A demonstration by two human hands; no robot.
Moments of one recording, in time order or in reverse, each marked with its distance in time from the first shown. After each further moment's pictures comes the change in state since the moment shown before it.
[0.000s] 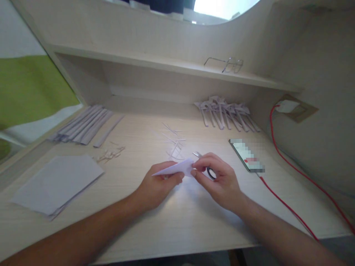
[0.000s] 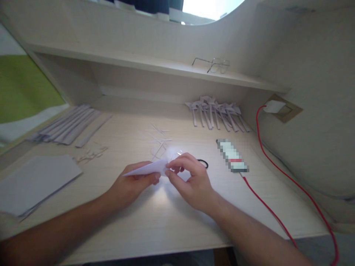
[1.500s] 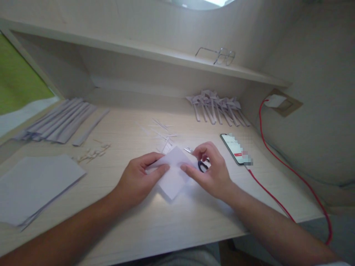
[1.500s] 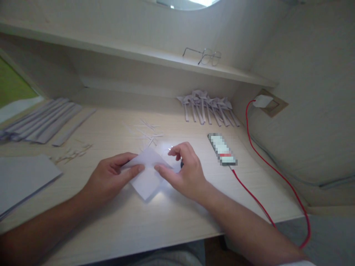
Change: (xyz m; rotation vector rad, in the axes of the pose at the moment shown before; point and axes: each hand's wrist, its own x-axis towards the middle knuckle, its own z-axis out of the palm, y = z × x) left_hand 0.001 0.009 -0.011 0.151 0.088 0.003; right_hand 0.005 0.009 -0.010 -0.234 0.082 0.025
